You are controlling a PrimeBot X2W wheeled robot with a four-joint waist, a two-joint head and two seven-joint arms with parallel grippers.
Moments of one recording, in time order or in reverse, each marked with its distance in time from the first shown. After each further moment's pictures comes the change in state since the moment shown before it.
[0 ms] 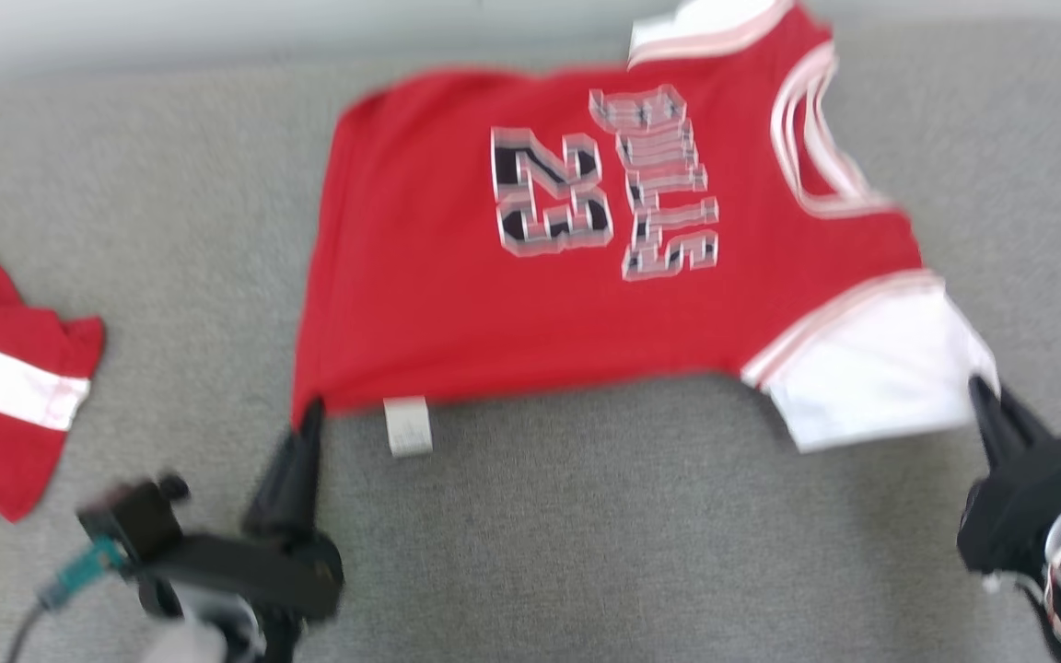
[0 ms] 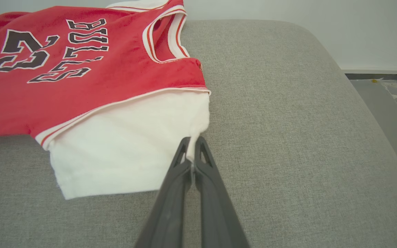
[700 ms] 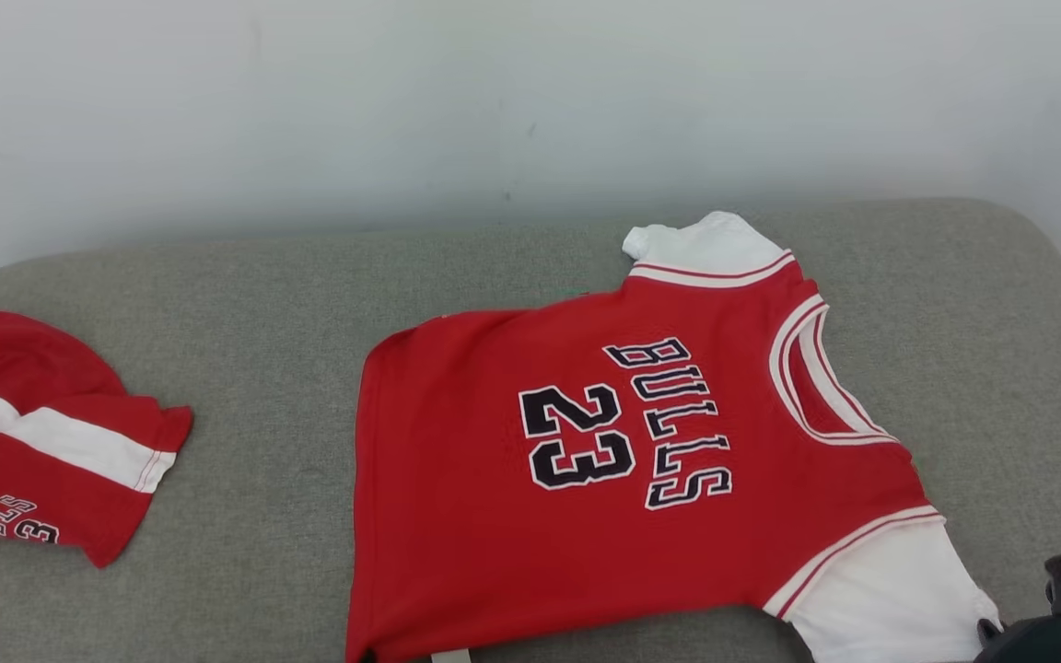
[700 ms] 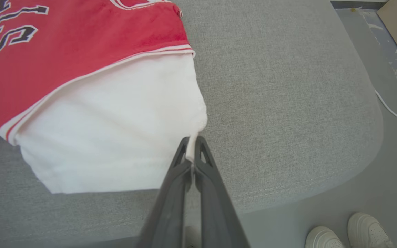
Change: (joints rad) left arm 0.325 0.014 -0.112 0.004 0.027 0.099 0.100; right arm 0.299 0.104 -0.087 -0.007 -0.129 0.000 0.207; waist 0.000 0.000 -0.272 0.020
